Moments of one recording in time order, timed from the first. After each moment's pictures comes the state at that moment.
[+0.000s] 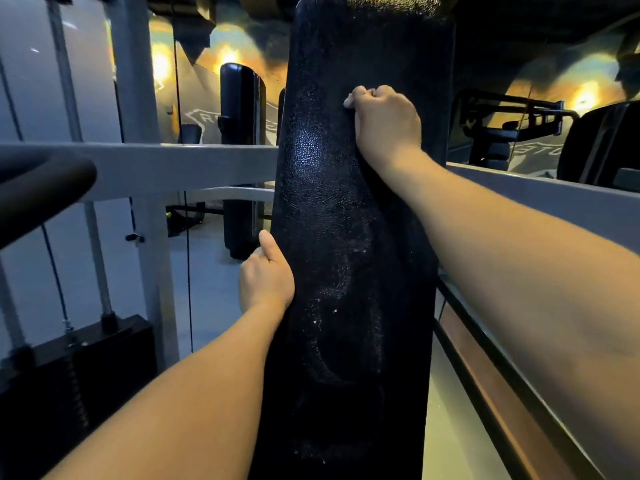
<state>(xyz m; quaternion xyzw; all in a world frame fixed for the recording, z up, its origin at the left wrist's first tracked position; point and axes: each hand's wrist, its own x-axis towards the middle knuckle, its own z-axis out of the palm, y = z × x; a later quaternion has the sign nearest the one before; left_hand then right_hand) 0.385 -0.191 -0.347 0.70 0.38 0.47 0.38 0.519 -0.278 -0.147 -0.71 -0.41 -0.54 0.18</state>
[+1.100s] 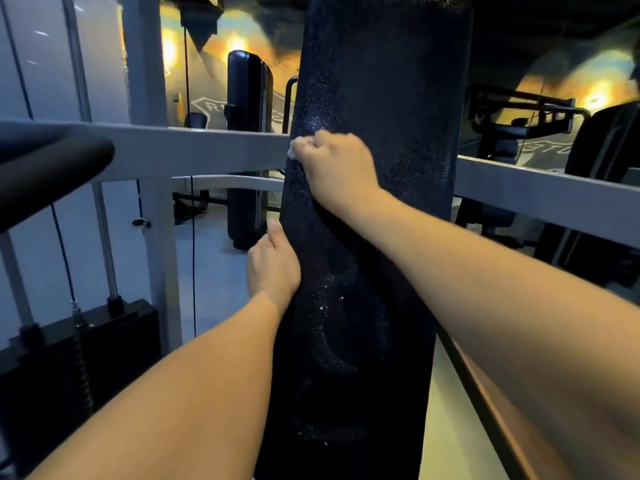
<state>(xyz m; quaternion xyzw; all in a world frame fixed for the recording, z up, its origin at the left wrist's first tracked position) 0.381 -0.192 -0.350 0.67 0.36 0.49 0.43 0.460 -0.253 -0.217 -0.63 -0.55 -0.54 0.13</state>
